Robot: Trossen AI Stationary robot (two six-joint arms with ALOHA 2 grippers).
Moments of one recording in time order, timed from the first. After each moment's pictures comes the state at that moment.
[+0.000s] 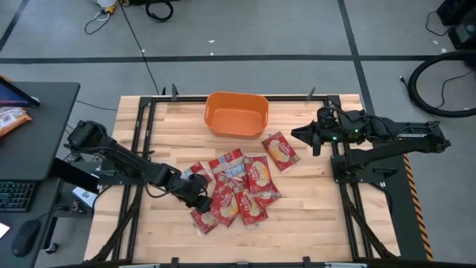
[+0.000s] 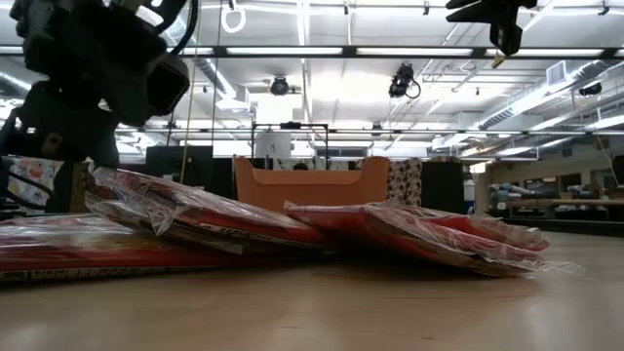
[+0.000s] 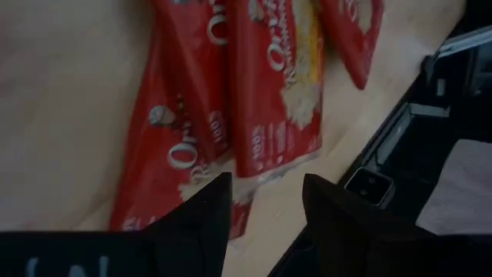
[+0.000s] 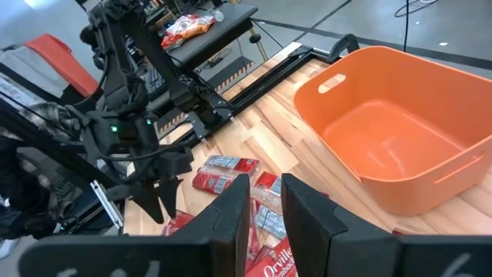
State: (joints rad) left arm -0.43 1.44 0.69 -0.05 0.06 -1.51; right arm 0.02 0.69 0.81 -0.42 0.21 0.61
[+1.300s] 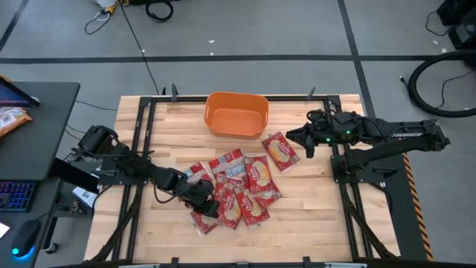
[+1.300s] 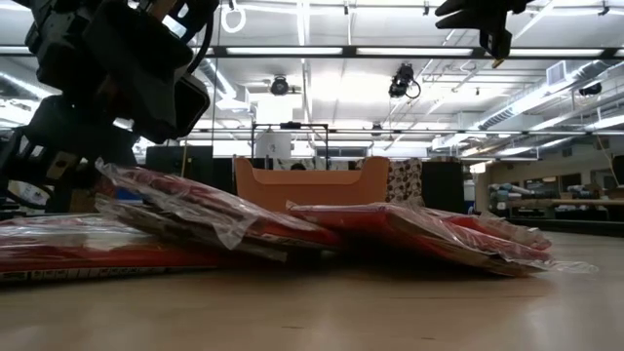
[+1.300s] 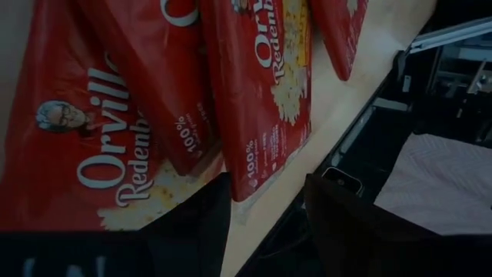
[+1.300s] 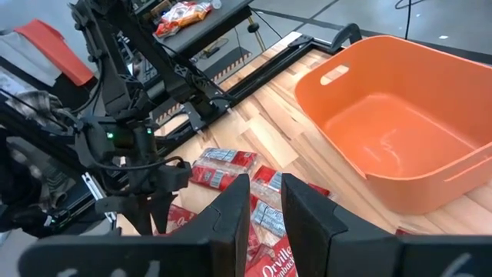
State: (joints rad) left arm -0.43 1.58 0.70 0.20 0.12 -1.59; right arm 0.02 0.76 0.81 -0.38 0.21 0.60
